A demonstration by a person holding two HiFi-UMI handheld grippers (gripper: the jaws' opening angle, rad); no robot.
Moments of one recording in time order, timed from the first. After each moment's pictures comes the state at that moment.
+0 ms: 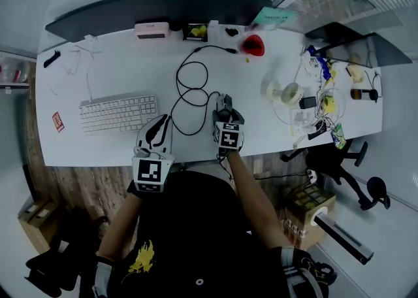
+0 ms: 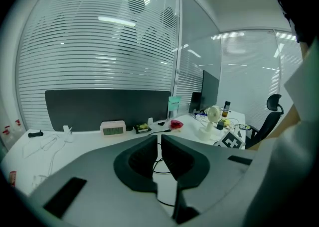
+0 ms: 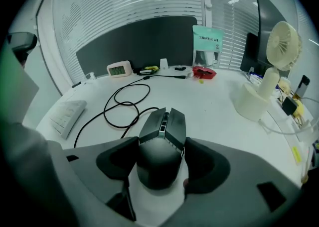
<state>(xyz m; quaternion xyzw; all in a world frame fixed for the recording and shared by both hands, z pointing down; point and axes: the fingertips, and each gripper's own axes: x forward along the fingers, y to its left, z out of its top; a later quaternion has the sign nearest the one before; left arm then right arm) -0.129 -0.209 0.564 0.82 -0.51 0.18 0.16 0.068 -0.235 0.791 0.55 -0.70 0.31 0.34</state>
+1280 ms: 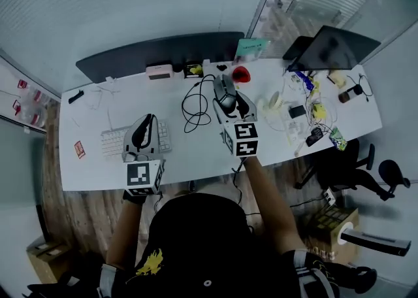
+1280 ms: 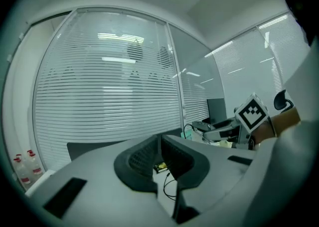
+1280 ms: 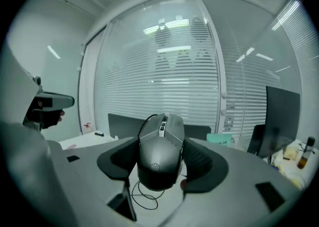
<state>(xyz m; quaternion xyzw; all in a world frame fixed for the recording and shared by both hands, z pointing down) -0.177 -0.164 0.397 0.81 -0.58 0.09 0.00 0.025 -0.243 0.456 0.54 -0.83 0.07 0.13</state>
